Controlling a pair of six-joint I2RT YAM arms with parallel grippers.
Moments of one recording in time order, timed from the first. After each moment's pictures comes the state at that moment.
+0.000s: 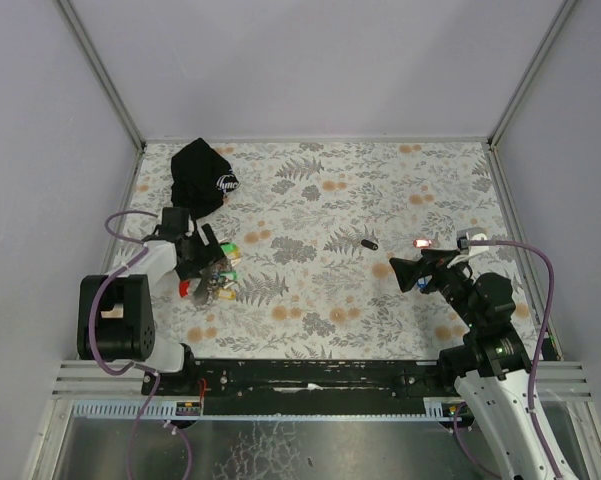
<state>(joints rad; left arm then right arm) 0.05 1.45 0.73 -0.37 0.15 -0.49 0.24 0.29 0.42 -0.24 -0.25 0.32</state>
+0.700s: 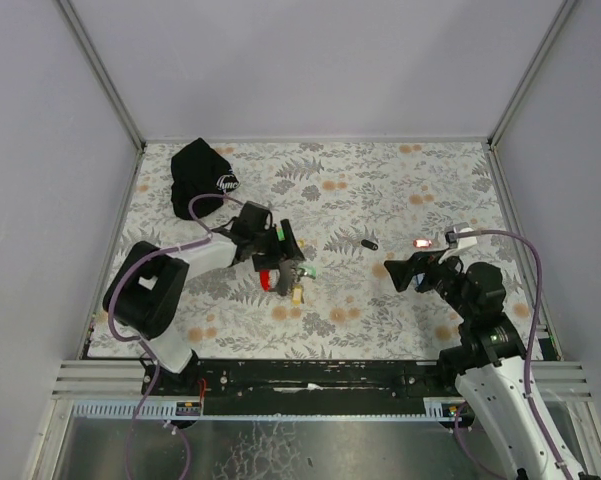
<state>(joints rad) -0.42 1.66 0.85 -0.11 0.30 -0.76 0.24 0.37 0.42 -0.24 -0.27 0.31</state>
